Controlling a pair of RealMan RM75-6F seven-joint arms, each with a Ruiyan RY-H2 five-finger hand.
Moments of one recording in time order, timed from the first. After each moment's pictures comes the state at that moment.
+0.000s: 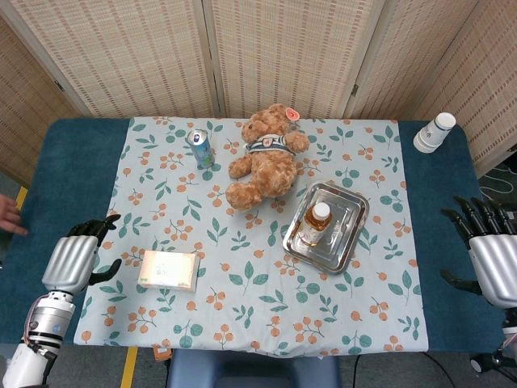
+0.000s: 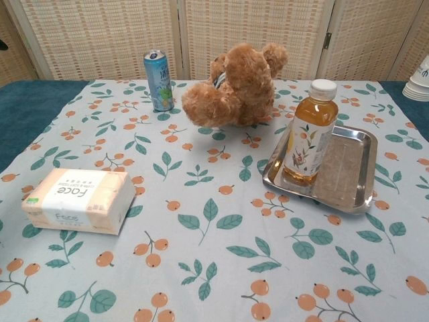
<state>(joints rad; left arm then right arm) -0.42 -0.98 -0.13 -2.24 1.05 1.34 0.51 0.16 -0.53 0.10 -2.30 -1.35 1.39 -0.26</state>
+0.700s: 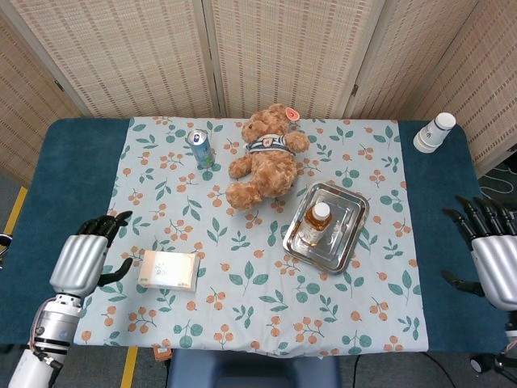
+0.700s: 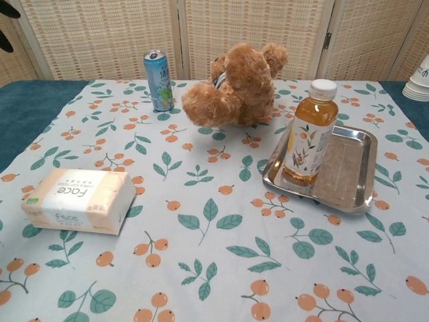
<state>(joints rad) -0.42 -1.01 -0.12 -2.29 1.17 1.41 0.56 0.15 -0.52 0.10 -2.30 -1.38 1.40 -0.25</state>
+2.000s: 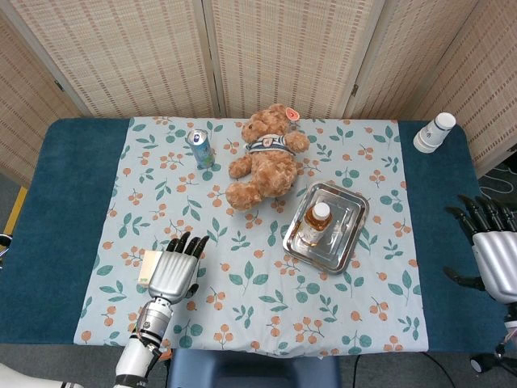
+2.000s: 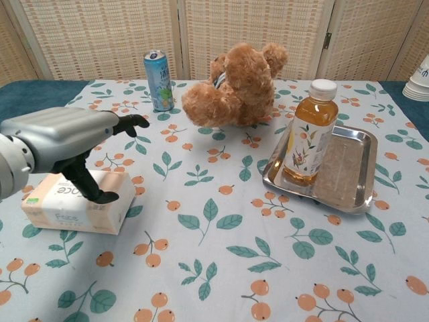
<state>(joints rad) -0.63 -1.64 -0.18 -2.07 0.79 1.45 1.16 0.18 -0.53 0.12 -2.27 -1.29 1.35 -0.24</state>
